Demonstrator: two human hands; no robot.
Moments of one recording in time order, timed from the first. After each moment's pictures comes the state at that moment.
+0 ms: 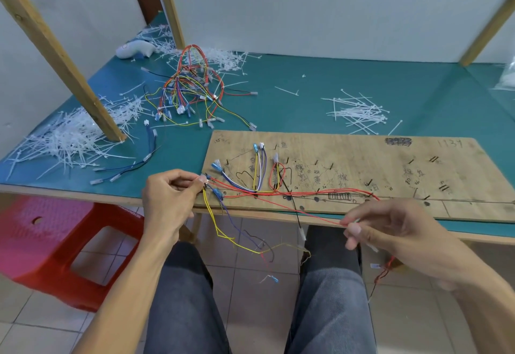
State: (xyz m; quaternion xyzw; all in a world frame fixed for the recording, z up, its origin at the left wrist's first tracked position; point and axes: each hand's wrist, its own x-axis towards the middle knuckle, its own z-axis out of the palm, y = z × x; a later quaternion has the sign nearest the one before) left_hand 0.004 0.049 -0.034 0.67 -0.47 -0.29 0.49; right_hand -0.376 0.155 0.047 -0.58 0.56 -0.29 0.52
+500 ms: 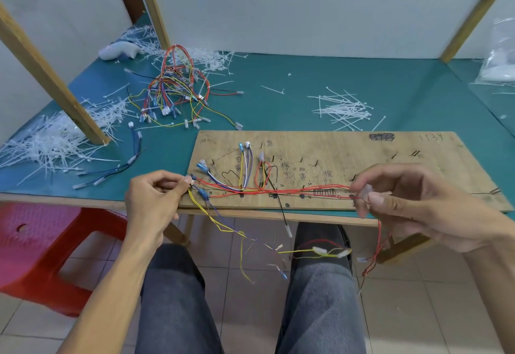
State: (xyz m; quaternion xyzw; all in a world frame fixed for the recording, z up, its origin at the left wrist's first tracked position) left_hand 0.009 0.046 -0.038 0.66 -0.49 -0.29 0.49; right_hand -0.416 0.135 0.078 -0.56 0.45 -0.32 0.62
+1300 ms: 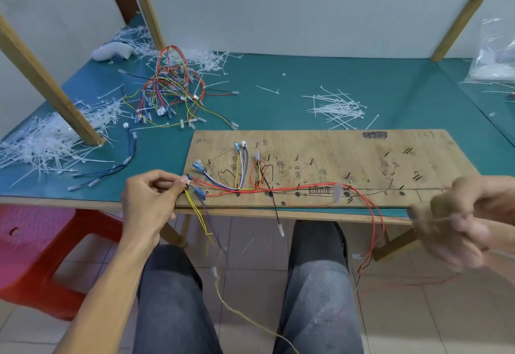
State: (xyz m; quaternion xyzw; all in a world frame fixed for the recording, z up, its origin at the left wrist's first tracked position) left_hand 0.015 0.042 -0.047 0.66 -0.49 -0.30 0.49; right_hand -0.465 0.169 0.053 -0.57 0.22 -0.41 0.68
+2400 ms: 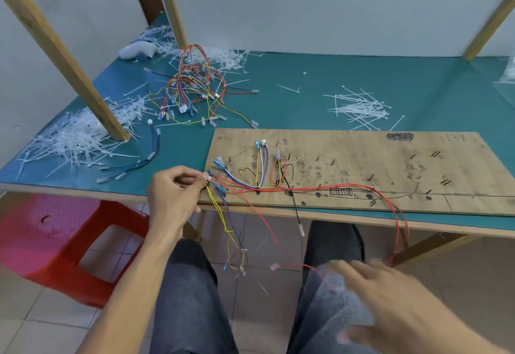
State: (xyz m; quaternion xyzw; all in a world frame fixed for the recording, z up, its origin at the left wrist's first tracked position) left_hand 0.001 0.051 -0.026 0.68 -0.47 -0.29 0.47; right_hand -0.346 0.216 0.002 -0.79 0.55 0.13 0.23
